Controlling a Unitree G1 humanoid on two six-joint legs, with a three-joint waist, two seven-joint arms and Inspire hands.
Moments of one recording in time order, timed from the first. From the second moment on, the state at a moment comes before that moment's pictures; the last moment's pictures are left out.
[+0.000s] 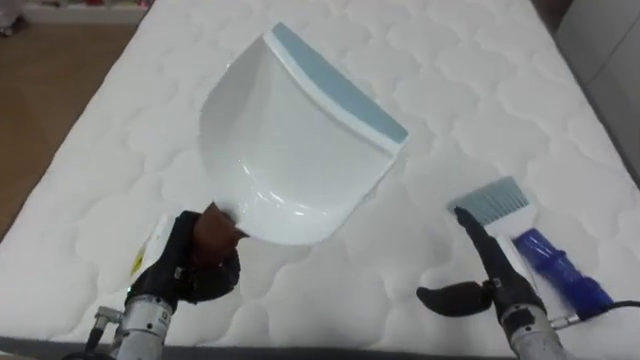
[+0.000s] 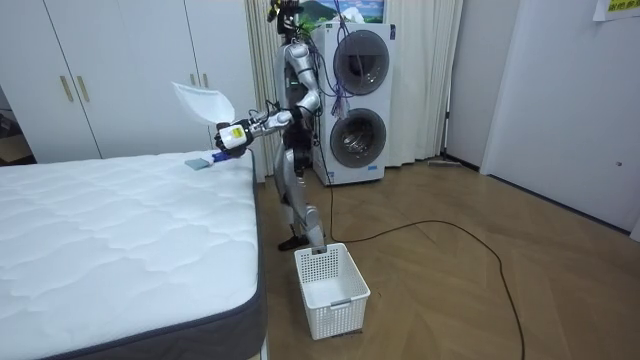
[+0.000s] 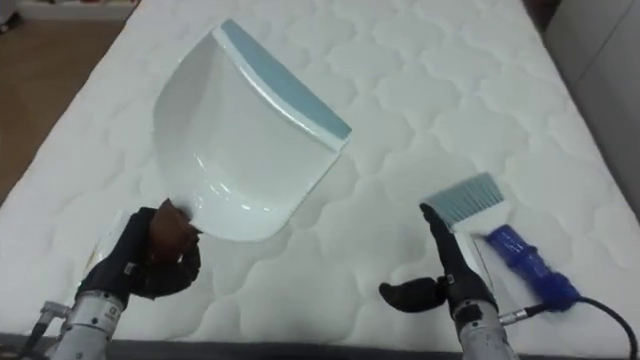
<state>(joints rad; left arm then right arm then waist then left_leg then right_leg) 0.26 0.29 -0.07 0.14 0.33 -0.14 0.10 0.17 -0.33 0.13 0.41 -0.20 -0.17 -0.11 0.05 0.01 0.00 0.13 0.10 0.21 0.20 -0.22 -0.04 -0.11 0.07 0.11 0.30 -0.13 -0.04</state>
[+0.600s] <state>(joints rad) 0.24 0.28 -0.07 0.45 0.05 -0.12 0.13 0.18 -0.29 0.11 0.61 -0.21 -0.13 -0.15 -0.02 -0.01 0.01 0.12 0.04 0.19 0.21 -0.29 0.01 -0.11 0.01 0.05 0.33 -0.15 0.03</state>
